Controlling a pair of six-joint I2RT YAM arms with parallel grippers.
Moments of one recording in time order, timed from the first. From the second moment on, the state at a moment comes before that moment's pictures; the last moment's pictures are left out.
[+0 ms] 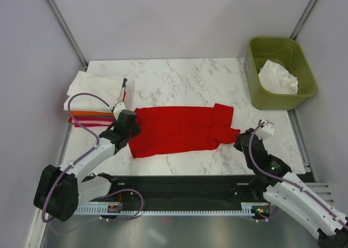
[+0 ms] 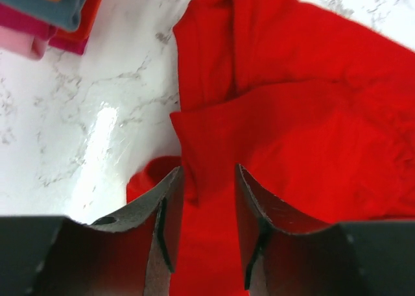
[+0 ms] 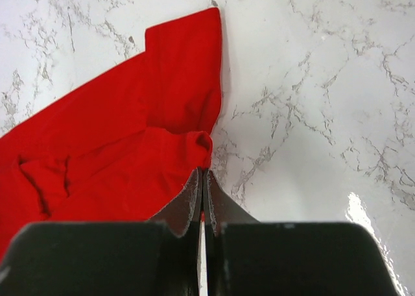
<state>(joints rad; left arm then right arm) -0.42 1.12 0.57 -0.25 -0.38 -0.69 0.67 0.48 0.38 -0.46 0.66 0.87</state>
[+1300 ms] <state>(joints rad) -0.41 1.13 0.46 -0.17 -0.28 -0.64 0.67 0.50 0.32 -0.37 0.59 0.77</state>
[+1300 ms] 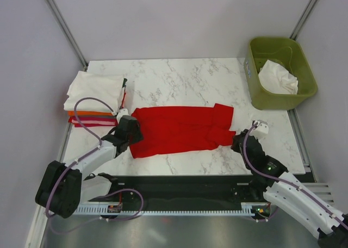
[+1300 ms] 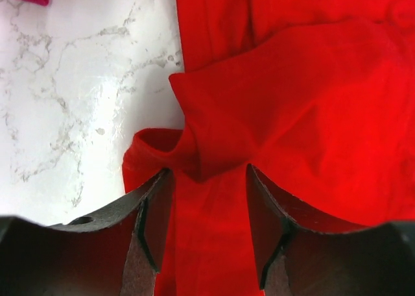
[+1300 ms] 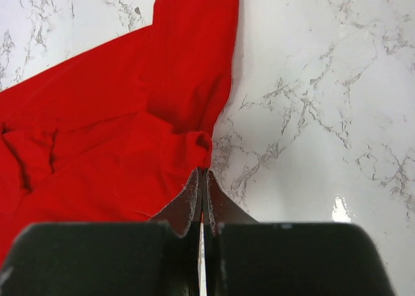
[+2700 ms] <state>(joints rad) -0.38 1.10 0.39 0.07 -0.18 -0.56 0.67 0.44 0.25 -0.27 0.51 0.72</state>
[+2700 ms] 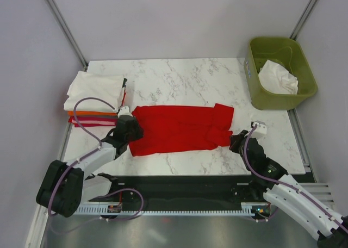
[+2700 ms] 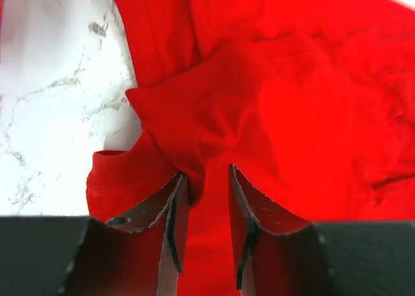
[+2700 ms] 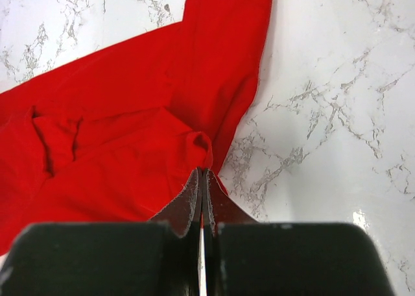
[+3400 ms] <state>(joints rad) -0.38 0.76 0.49 -0.11 -0.17 -0.61 0.67 0.57 0.37 -0.34 0.67 0.76</state>
